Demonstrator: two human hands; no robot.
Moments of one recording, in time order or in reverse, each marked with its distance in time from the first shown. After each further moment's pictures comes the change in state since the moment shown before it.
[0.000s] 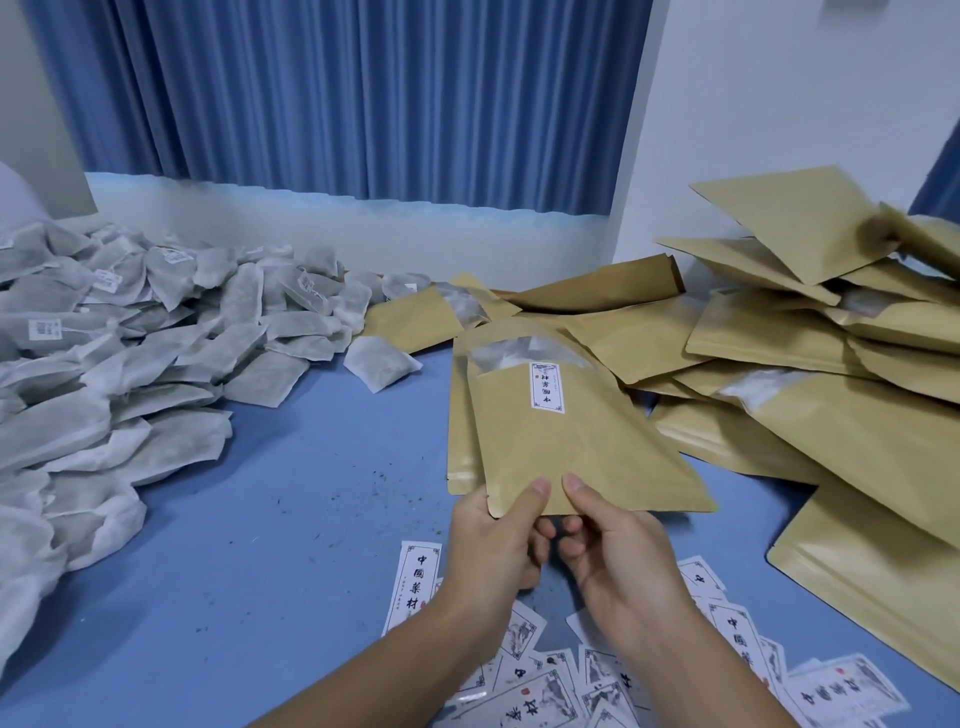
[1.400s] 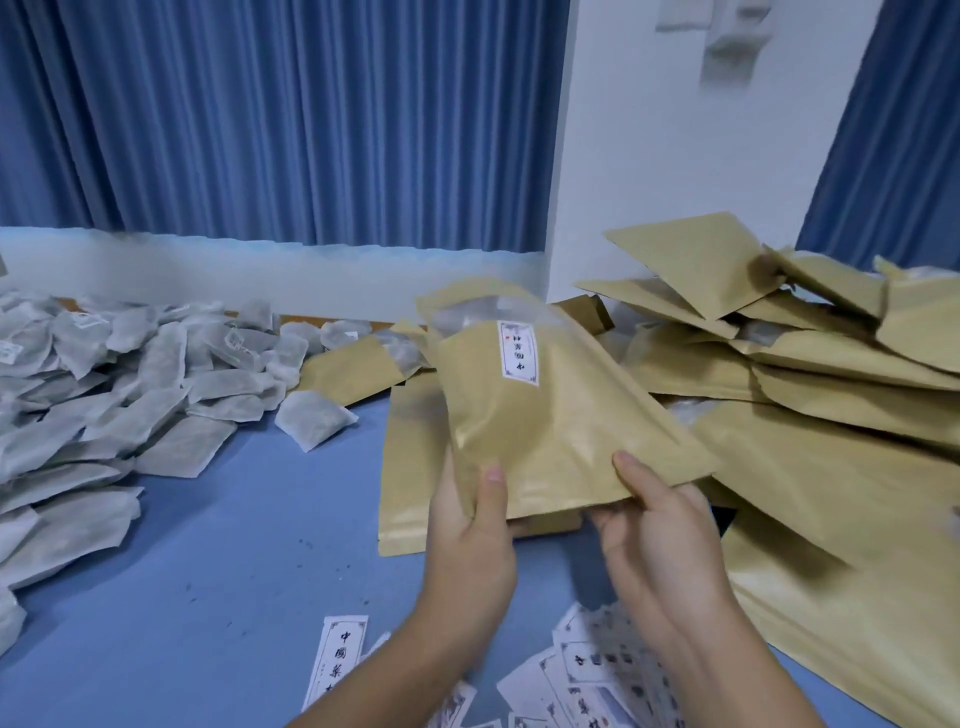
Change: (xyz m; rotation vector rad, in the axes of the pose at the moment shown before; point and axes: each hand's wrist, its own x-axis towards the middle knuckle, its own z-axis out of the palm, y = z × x) left_hand -0.002 0.041 0.058 -0.001 -0.109 0.443; right_hand -0.007 -0.084 -0.014 0.202 0.019 -0.397
